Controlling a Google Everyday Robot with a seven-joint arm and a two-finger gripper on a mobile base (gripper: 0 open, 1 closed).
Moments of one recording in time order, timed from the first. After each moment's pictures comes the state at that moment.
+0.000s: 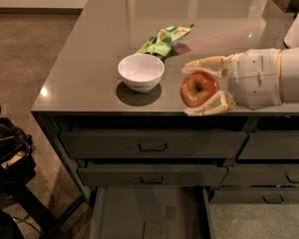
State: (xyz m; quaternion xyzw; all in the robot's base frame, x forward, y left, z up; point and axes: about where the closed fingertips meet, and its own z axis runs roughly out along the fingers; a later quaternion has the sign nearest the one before) arm 0.458 -0.098 0.955 -0.71 0.48 0.03 0.52
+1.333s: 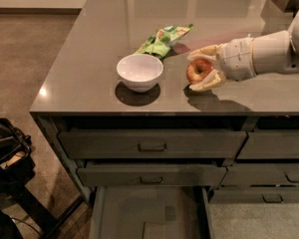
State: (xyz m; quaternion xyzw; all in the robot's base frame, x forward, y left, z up) arm 0.605 -0.141 0.894 -0.71 0.49 0.03 0.50
